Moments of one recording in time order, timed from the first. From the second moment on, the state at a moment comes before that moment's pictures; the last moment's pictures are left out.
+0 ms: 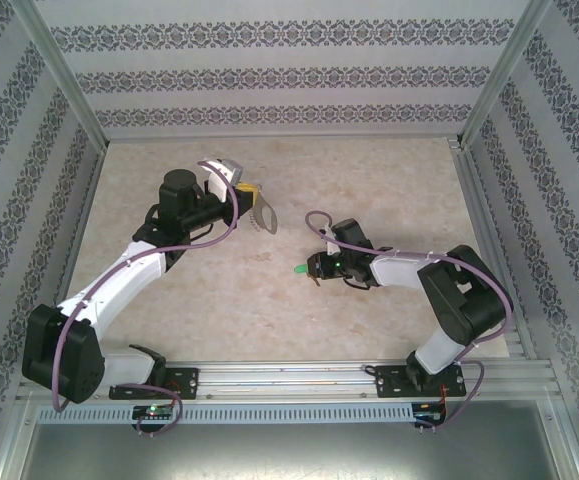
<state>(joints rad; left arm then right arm) -0.34 1.29 0.93 0.09 0.48 -0.04 0.51 1.64 0.68 0.04 -0.30 0.42</state>
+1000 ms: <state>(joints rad) -0.34 1.29 0.93 0.09 0.48 -0.04 0.51 1.65 0.68 0.06 -0.32 0.42</state>
